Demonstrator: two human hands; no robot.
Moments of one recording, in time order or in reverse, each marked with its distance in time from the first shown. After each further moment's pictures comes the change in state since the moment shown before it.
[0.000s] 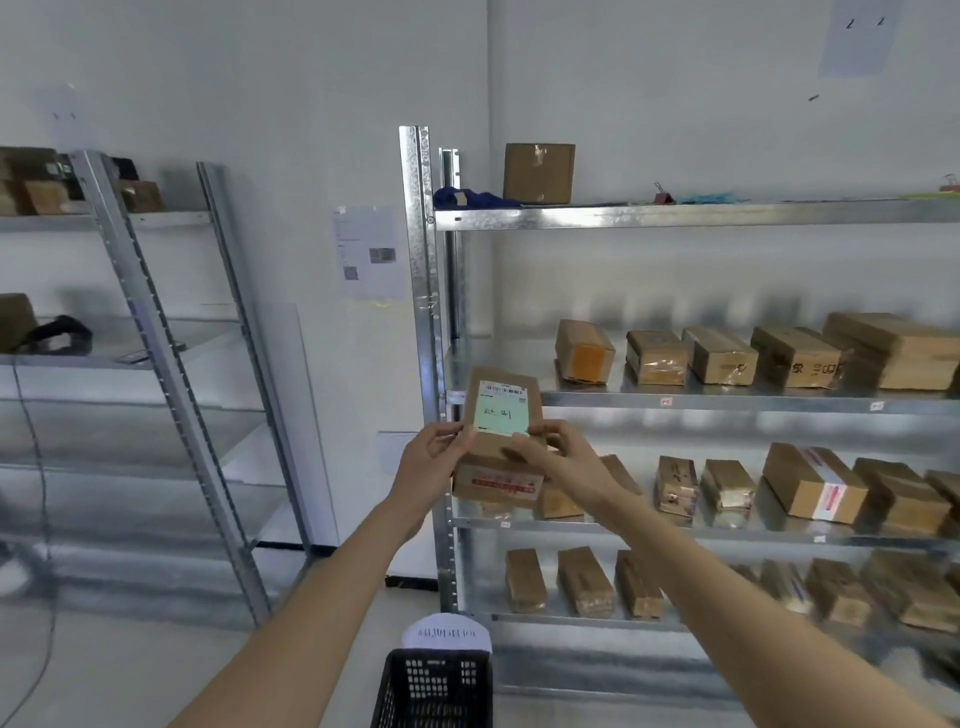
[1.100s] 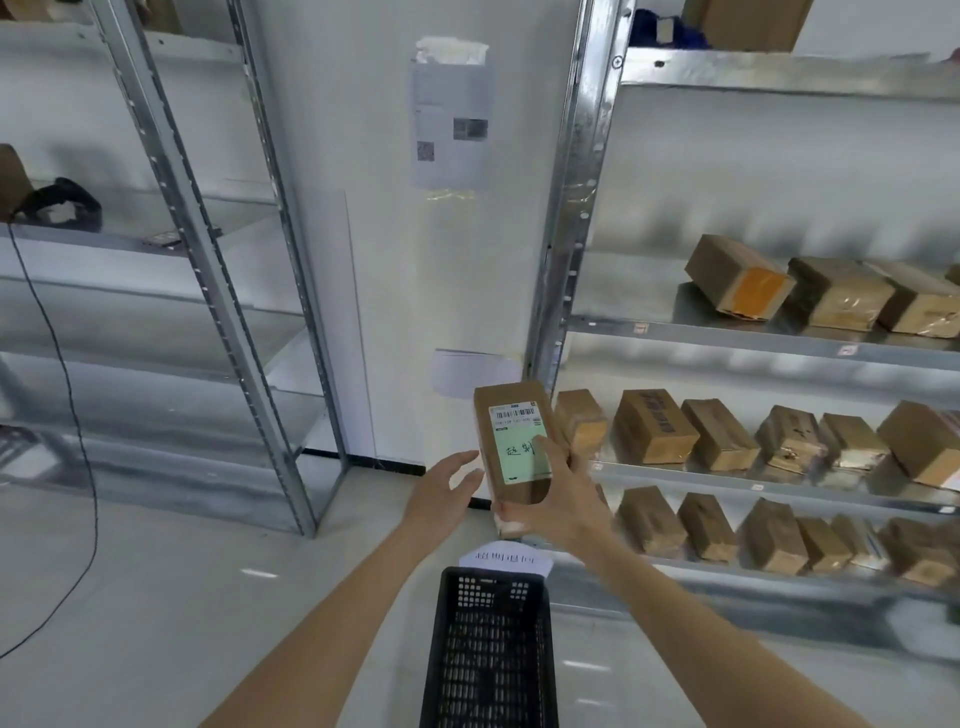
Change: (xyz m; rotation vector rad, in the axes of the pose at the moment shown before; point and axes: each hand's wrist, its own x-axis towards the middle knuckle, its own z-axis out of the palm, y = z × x) left_hand 0.083 -0.213 -0.211 0.310 -0.091 -0.189; right_hand 0.090 0.093 0.287 -0.595 0.011 0.220
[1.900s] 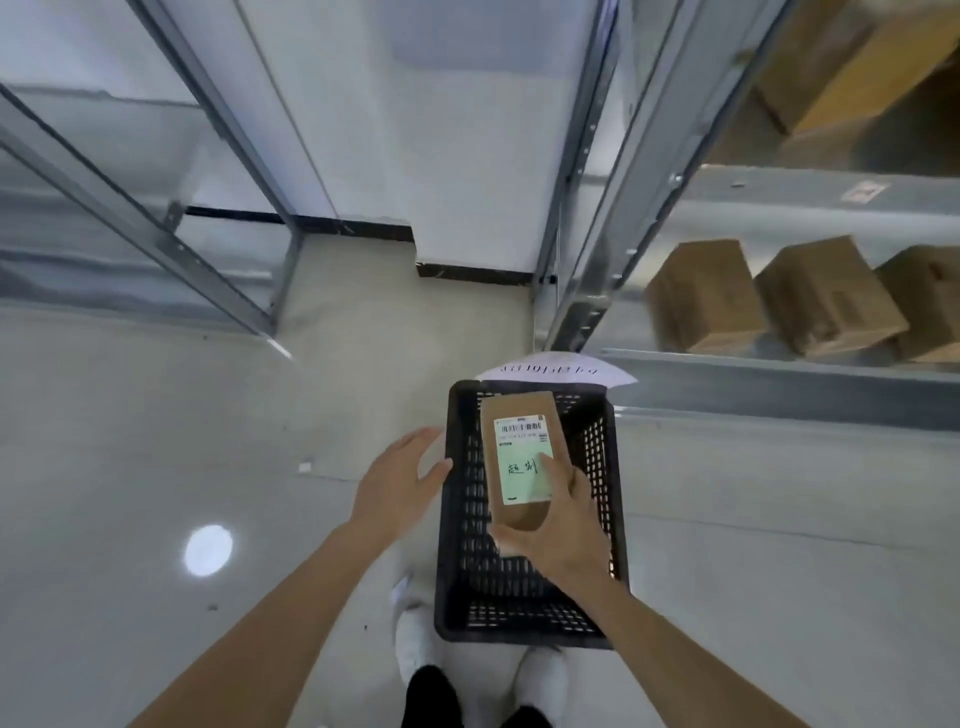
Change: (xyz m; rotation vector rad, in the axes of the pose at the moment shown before) left_hand 0.212 -0.513 0.142 0.526 -0.264 -0.258; right_hand 0.143 0.331 0.470 0.045 -0.332 0.432
